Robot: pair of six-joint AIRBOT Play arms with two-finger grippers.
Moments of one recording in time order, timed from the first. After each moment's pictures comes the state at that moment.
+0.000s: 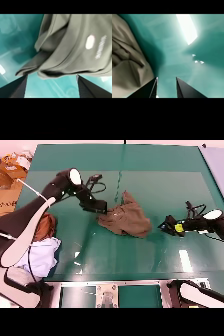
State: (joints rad) left arm -0.40 -1.71 1.52 1.10 -1.27 -1.44; right arm -0.30 -1.24 0.68 -0.87 1.03 1.41
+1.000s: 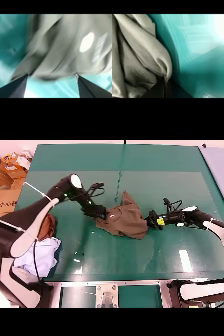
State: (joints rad) left arm -0.33 -1.80 1.56 1.03 -1.40 -1.30; right arm -0.16 -1.58 0.84 -0.57 1.03 1.13
